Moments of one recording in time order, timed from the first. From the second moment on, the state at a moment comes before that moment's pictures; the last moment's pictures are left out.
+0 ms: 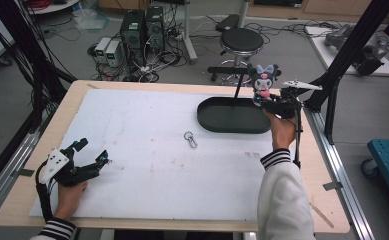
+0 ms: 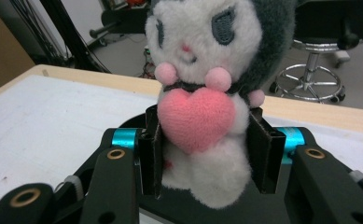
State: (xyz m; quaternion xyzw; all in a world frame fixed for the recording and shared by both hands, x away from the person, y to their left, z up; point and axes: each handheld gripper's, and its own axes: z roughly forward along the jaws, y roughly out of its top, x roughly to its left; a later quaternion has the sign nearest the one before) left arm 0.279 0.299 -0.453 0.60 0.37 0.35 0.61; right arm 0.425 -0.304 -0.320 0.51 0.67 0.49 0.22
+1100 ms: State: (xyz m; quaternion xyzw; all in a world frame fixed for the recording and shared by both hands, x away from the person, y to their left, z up) left arm 0.279 0.298 -0.453 0.60 0.36 0.35 0.61; right arm 0.434 -0.313 -0.334 0.54 0.65 0.49 0.21
